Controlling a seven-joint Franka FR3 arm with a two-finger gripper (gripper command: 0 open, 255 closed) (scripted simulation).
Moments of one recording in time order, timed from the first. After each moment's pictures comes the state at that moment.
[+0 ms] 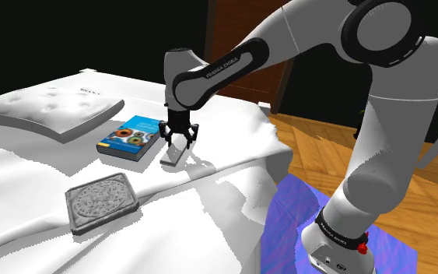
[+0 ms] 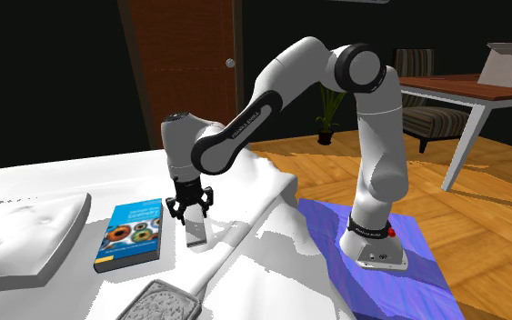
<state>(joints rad) -0.05 0.27 0.41 -2.01 -0.16 2.24 1.25</state>
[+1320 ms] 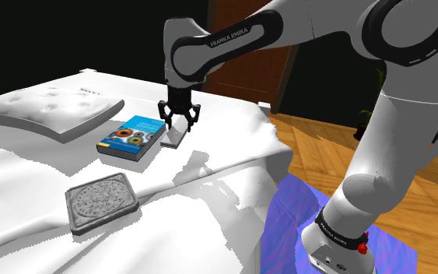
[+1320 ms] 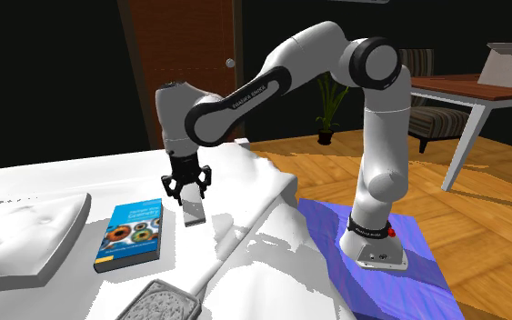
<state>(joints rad) -0.06 0.17 0.43 -1.93 -0.10 2.07 1.21</state>
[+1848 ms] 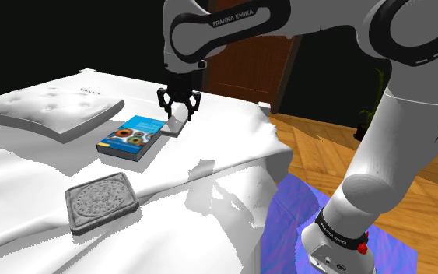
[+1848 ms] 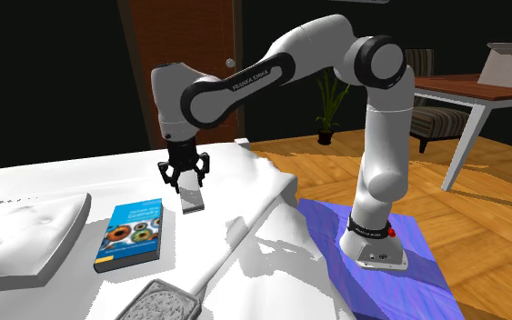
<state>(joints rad) -0.07 0.14 0.43 -1.85 -0.08 1.96 1.19</state>
